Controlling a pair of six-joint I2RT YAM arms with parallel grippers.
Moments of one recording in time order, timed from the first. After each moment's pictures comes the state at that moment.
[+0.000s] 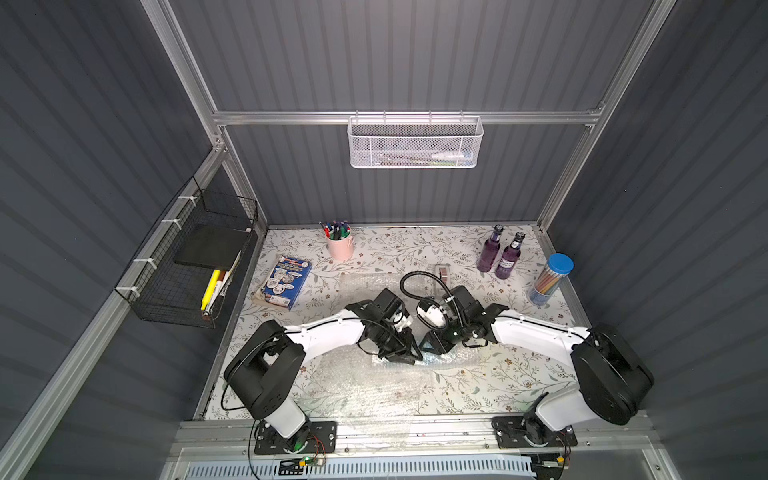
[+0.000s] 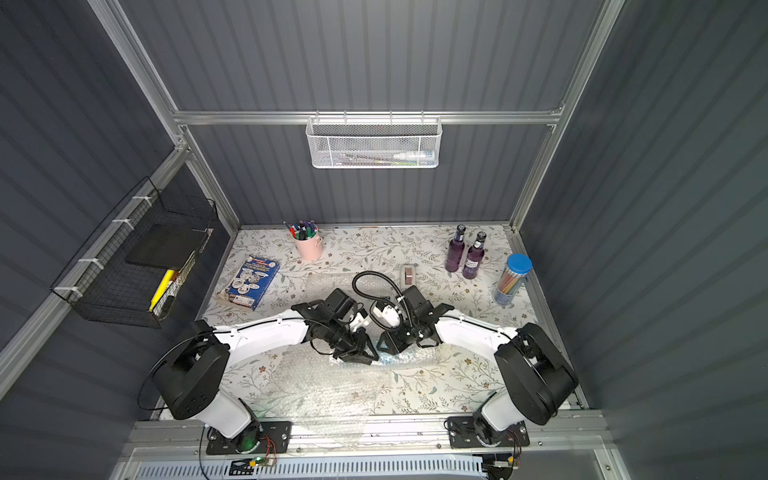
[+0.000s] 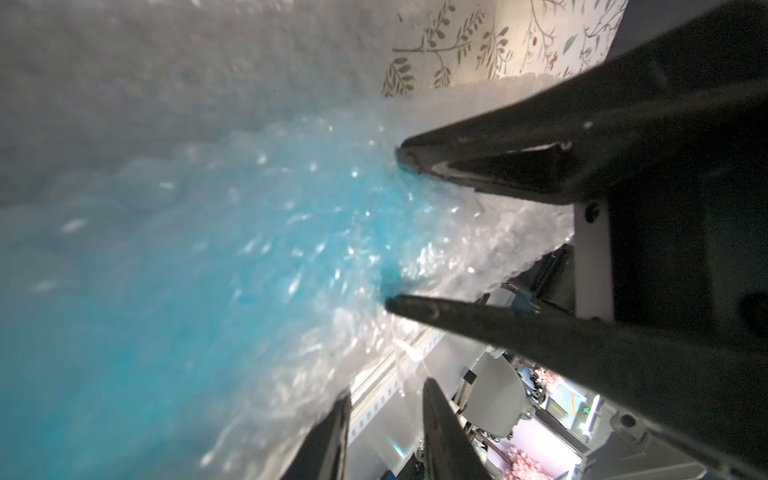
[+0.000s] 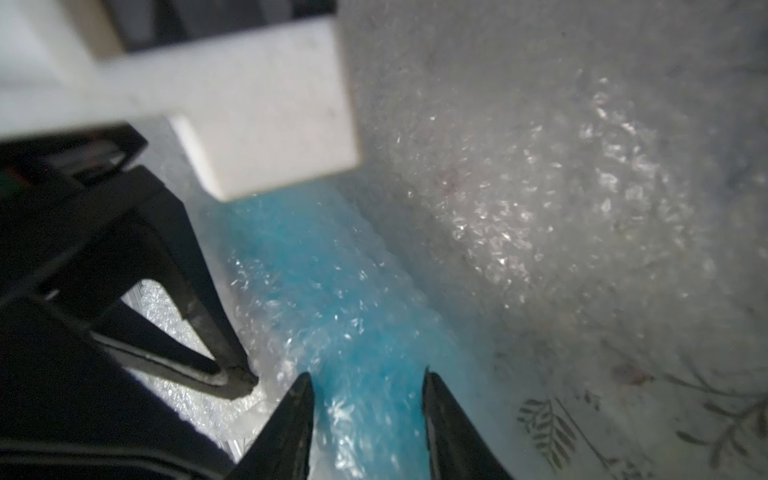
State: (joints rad) left arm -0.78 1.60 0.95 -0.52 0.72 -0.75; right arm 0.66 1.50 0.80 -0.37 -0.49 0.07
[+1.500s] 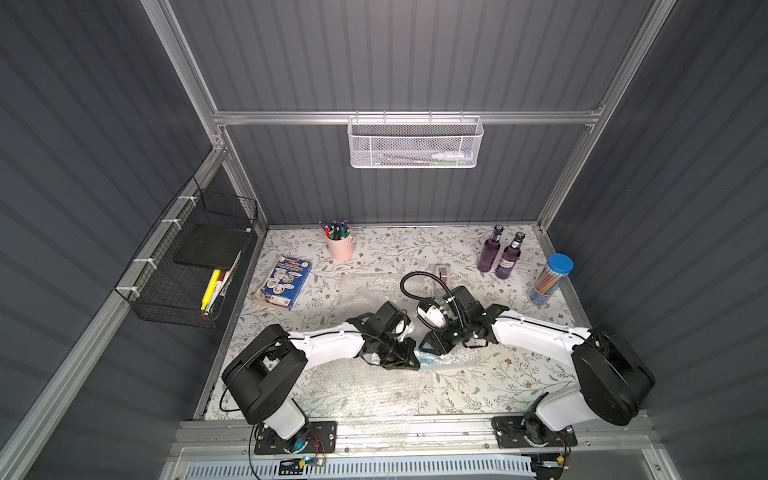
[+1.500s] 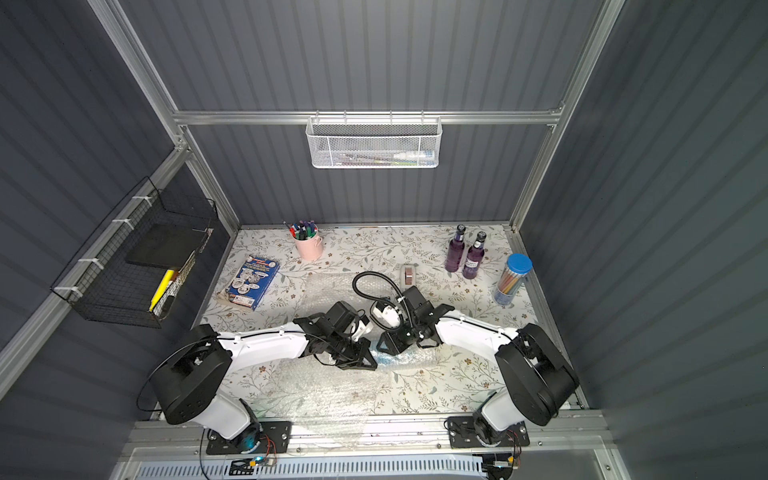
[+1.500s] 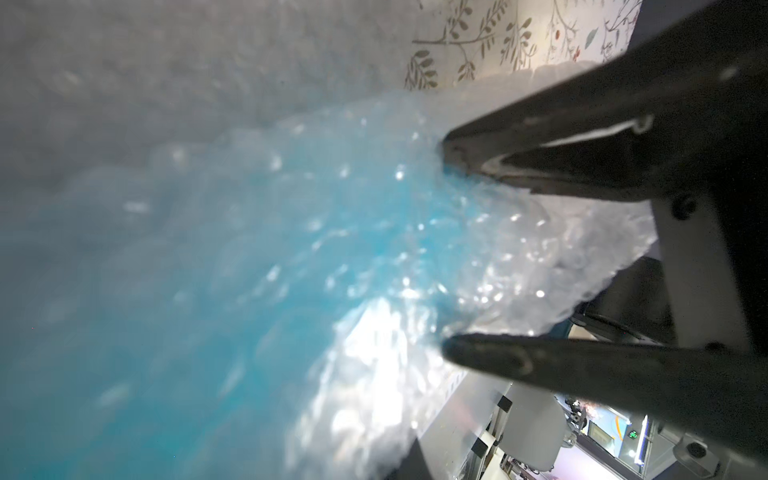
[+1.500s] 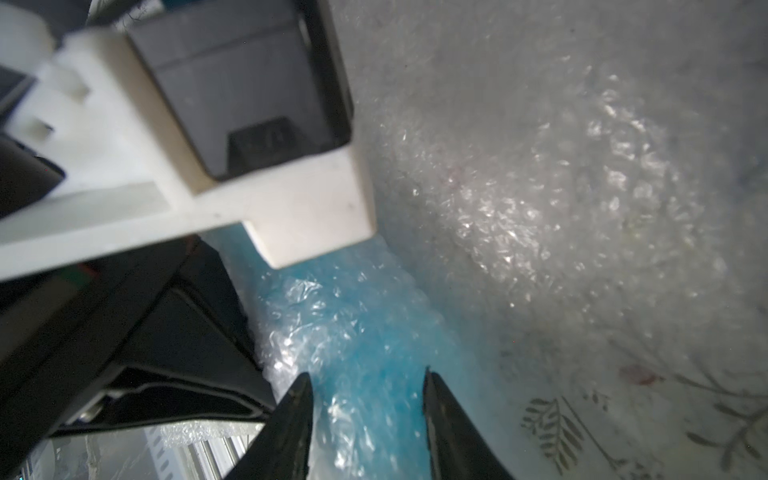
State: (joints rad) left arm -0.85 1.59 0.80 -0.27 0.63 -0.78; right arm 0.66 1.50 0.79 -0.37 -0.51 0.07
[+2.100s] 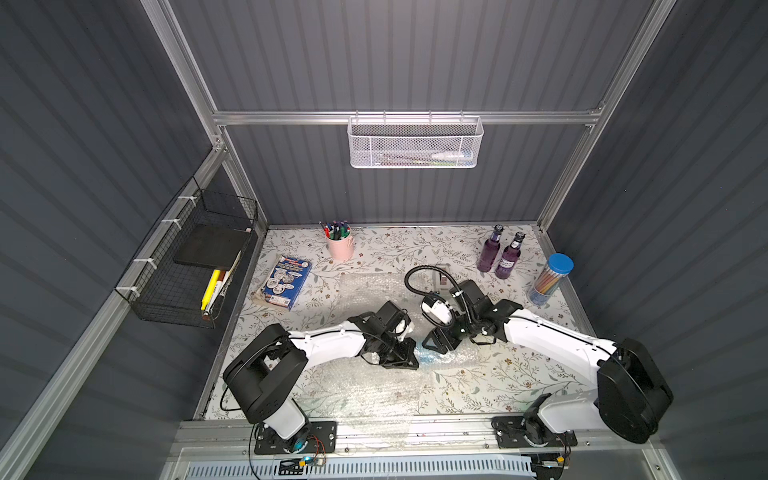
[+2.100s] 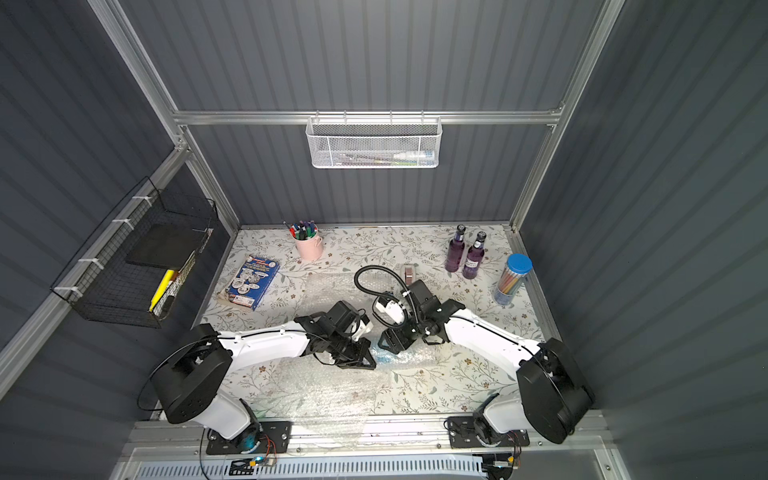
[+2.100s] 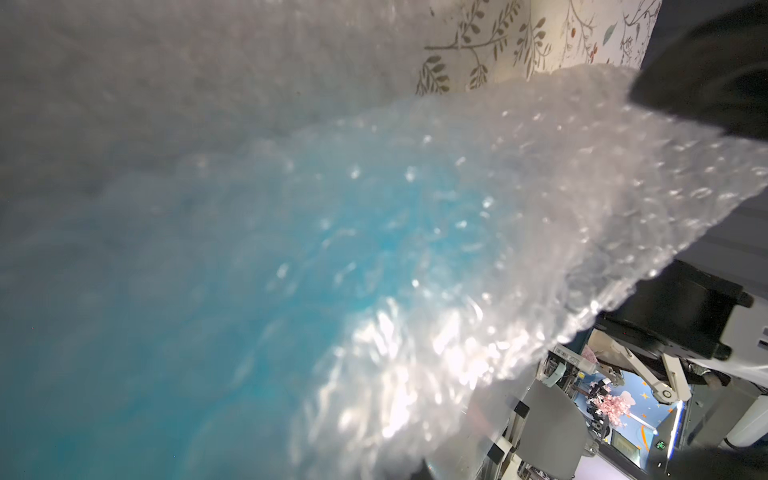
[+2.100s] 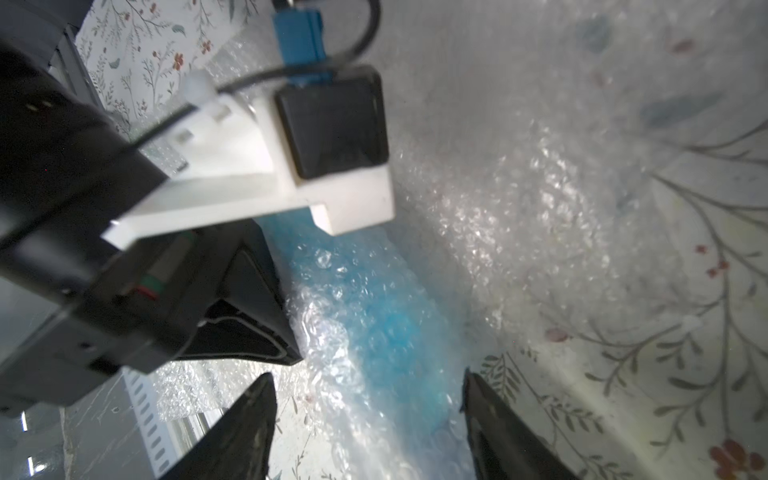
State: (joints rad) left arm -0.85 1.59 0.82 -0.31 0.60 -0.75; right arm 0.64 1.38 0.88 -0.53 -0.45 -0.06
